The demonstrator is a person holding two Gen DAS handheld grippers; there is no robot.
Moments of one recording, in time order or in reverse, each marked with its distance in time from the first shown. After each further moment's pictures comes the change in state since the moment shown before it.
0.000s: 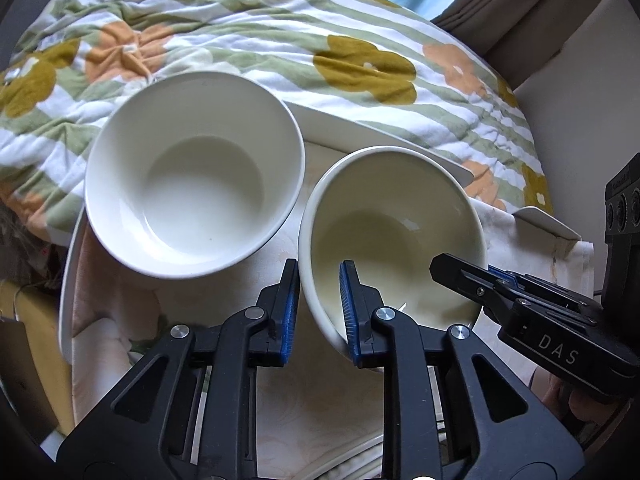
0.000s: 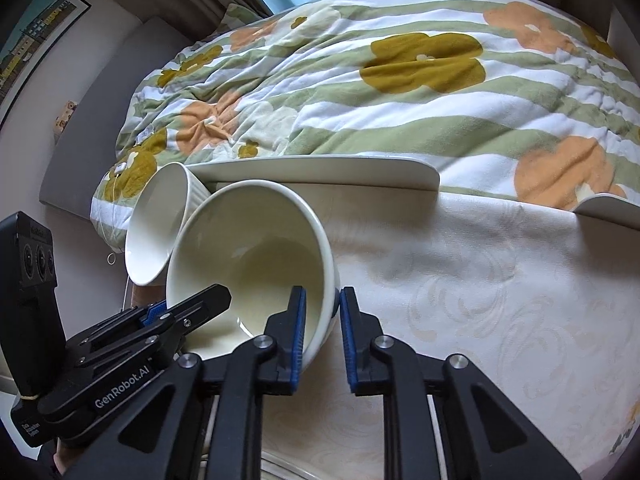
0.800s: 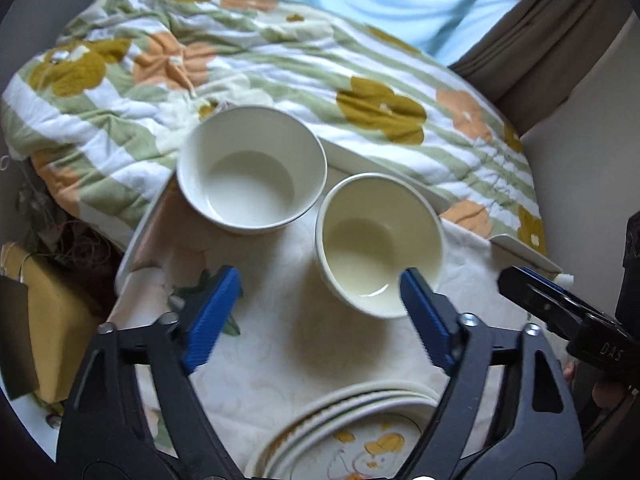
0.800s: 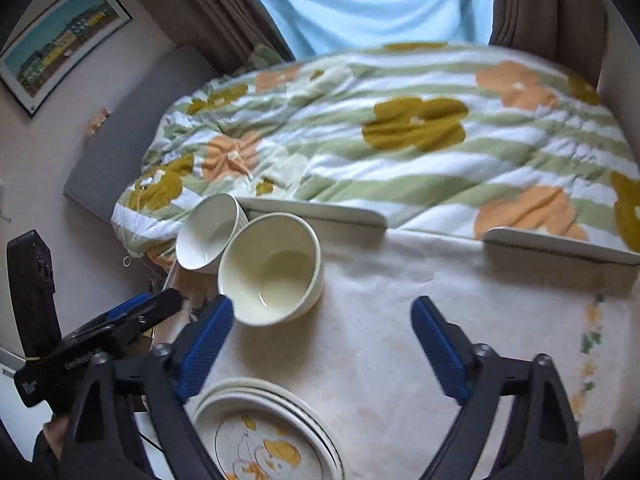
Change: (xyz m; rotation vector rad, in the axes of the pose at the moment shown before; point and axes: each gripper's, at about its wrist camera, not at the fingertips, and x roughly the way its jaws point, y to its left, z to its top) left arm -0.060 0.008 -0.022 -0.123 -0.093 0.022; right arm -0.083 -0.002 -0.016 -0.079 -0.111 -0.014
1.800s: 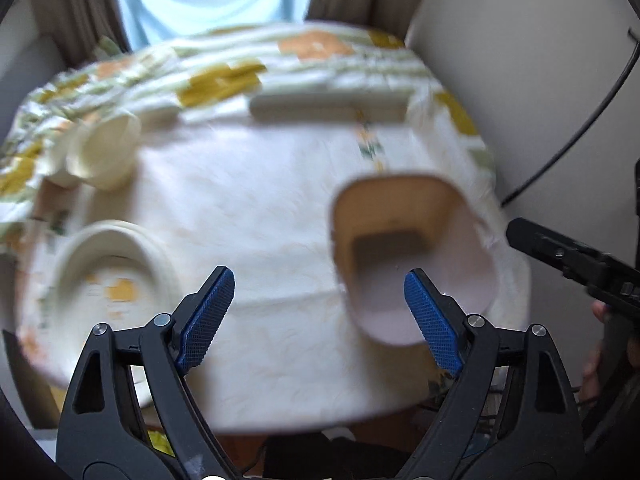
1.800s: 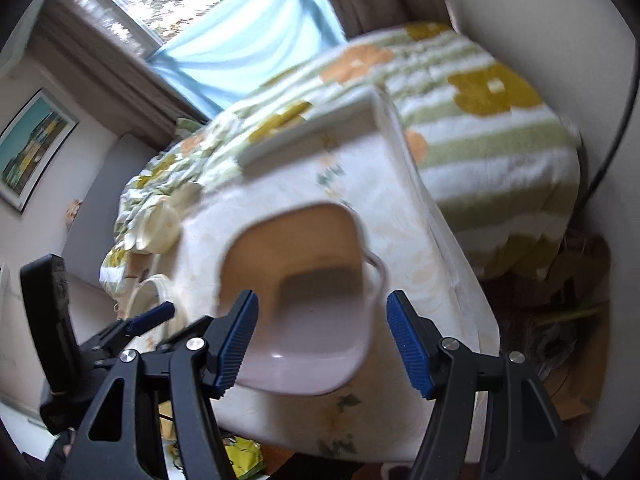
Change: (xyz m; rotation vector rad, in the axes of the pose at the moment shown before) left arm -0.084 -0.268 -0.238 0.457 -0.074 -0.019; right arm -0.211 -0.208 -0.228 0.268 -0.240 -0.025
